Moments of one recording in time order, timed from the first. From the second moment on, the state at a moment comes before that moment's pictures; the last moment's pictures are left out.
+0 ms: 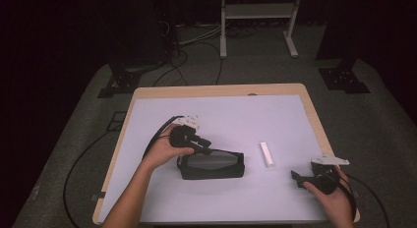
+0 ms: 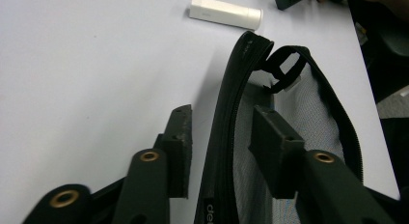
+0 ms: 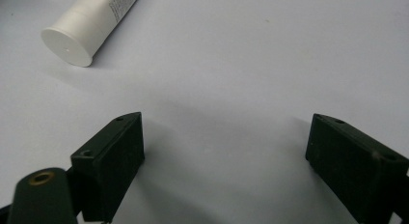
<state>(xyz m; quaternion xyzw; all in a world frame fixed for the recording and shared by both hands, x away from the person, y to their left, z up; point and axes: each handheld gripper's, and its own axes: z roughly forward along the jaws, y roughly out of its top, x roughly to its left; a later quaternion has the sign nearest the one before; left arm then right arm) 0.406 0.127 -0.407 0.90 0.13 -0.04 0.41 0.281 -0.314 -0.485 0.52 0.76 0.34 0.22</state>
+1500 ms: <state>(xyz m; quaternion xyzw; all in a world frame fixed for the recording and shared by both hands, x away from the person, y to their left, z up) 0.349 0.209 -0.383 0.85 0.30 0.09 0.42 0.281 -0.314 -0.485 0.52 0.76 0.34 0.22</state>
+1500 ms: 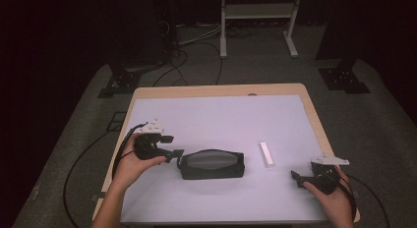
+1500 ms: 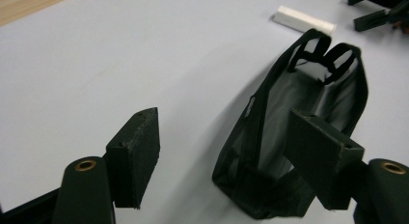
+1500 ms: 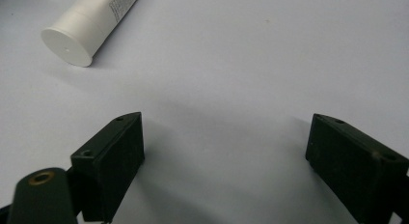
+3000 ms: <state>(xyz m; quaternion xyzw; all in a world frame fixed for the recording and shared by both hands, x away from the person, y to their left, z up) 0.278 0.263 -0.457 0.82 0.42 0.18 0.35 0.281 -0.313 -0.485 0.51 0.76 0.33 0.22</state>
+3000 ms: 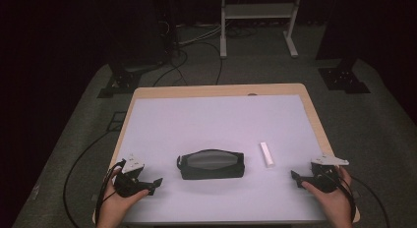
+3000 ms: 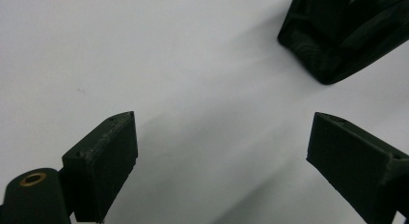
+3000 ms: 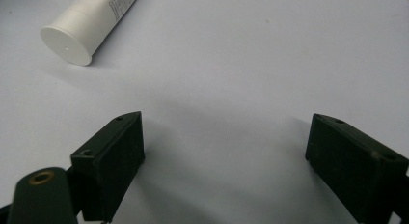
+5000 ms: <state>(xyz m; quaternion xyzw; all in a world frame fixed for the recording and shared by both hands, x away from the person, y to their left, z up) 0.272 0.265 -0.479 0.82 0.42 0.19 0.34 0.311 -0.280 -0.451 0.49 0.77 0.36 0.19</state>
